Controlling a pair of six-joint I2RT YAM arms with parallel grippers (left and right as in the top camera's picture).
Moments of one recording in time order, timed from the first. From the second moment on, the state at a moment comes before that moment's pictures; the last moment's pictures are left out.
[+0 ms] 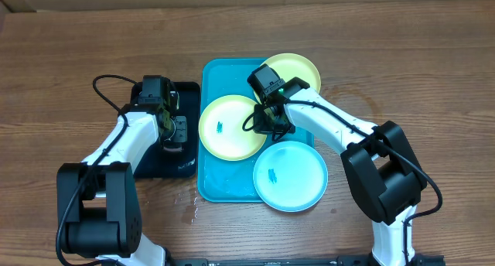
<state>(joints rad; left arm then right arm) -0.02 1.76 1.02 -0.59 -0.06 -0.05 0.60 2.08 1.51 -0.81 -0.06 0.66</state>
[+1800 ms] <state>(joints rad) -0.31 1.76 1.48 -0.89 0.17 -0.23 0.61 2.08 1.51 -0.85 -0.07 0.67</state>
